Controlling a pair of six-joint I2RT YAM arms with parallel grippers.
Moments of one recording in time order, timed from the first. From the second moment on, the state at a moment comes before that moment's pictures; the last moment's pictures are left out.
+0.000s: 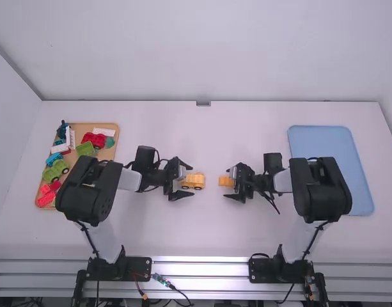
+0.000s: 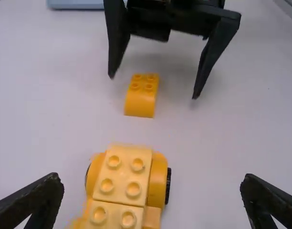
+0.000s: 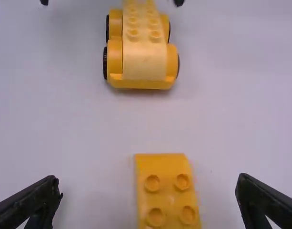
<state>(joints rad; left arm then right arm) -0.16 1.87 0.65 0.30 1.08 0.93 0.06 1.94 0.63 0.15 -1.00 -1.26</state>
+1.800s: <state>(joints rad) -0.16 1.87 0.66 0.27 1.02 0.97 0.08 2.02 0.80 -0.11 -0.94 -1.23</state>
